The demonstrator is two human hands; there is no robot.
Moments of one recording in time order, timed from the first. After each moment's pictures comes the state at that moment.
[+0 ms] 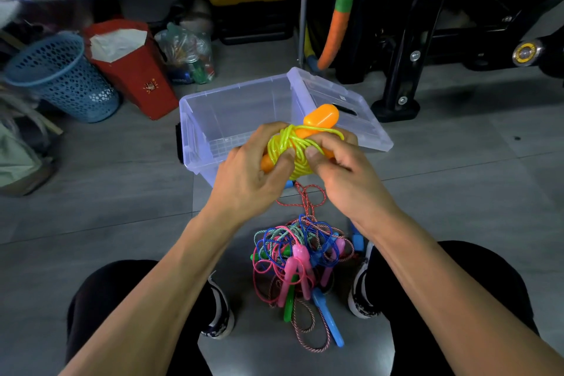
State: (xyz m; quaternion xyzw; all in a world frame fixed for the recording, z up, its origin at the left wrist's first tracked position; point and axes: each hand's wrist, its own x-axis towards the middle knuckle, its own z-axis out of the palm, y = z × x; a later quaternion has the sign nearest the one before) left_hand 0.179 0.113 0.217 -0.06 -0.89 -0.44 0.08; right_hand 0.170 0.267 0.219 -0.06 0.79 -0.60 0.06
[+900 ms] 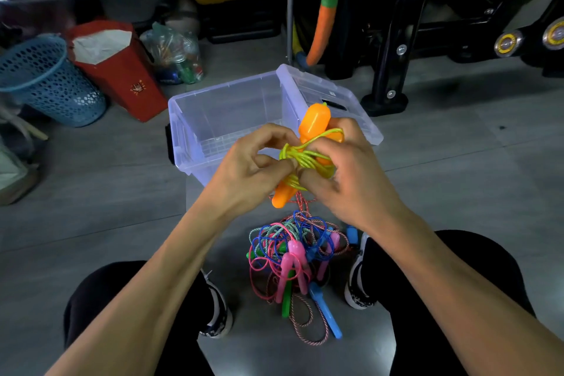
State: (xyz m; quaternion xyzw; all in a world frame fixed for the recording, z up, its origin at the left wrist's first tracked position) left_hand 0.181 0.119 0.234 -0.07 -0.80 -0.59 -0.05; right_hand 0.180 0.288 0.224 -0.17 0.90 -0.40 -0.05
